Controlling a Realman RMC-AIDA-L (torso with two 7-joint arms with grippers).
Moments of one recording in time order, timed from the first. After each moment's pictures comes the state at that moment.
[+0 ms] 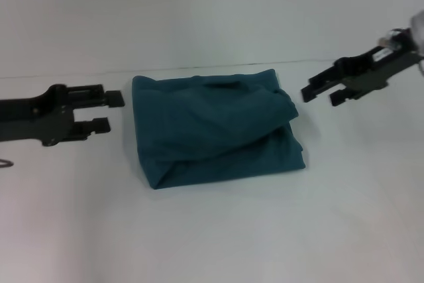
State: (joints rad) left arm -0.59 -1.98 0.71 0.84 1.98 1.58 -2.69; right arm 0.99 1.81 -0.76 -0.61 -2.53 -1.50 2.66
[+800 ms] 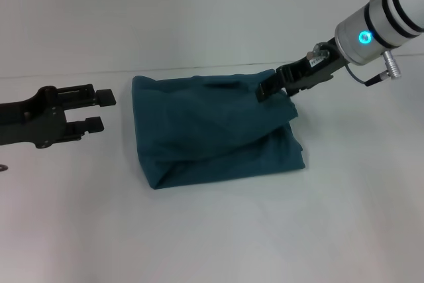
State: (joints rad) left arm -0.56 -1.99 0.68 0.84 1.96 1.58 -2.66; right arm 1.07 1.94 -0.92 -0.61 -2.58 -1.23 2.66
